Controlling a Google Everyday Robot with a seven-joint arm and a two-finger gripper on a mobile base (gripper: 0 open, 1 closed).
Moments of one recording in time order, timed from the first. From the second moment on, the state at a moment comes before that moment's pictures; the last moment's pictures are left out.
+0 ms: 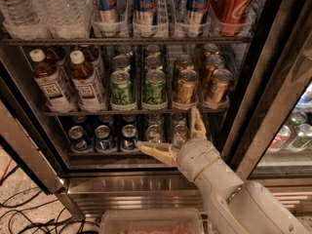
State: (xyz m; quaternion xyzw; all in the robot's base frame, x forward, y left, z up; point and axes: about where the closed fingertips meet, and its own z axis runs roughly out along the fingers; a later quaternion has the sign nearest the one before) arm 0.500 -0.050 0.826 -0.23 0.63 0.16 0.73
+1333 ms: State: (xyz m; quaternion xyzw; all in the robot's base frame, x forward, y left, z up) arm 0.512 -0.066 0.812 -0.19 0.64 0.16 0.72
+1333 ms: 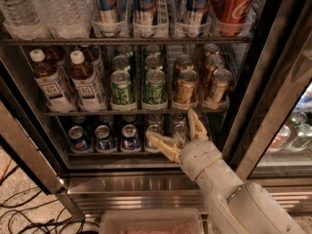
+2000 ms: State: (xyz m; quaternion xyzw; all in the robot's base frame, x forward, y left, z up) arm 0.512 -0.066 0.812 -0.19 0.64 0.16 0.72
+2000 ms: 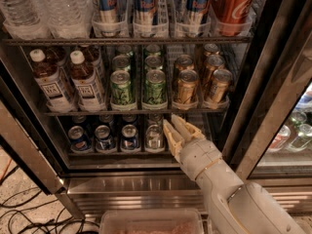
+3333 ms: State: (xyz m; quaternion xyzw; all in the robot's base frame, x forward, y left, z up) arm 0.512 -0.063 0.811 -0.20 0.64 0.16 0.72
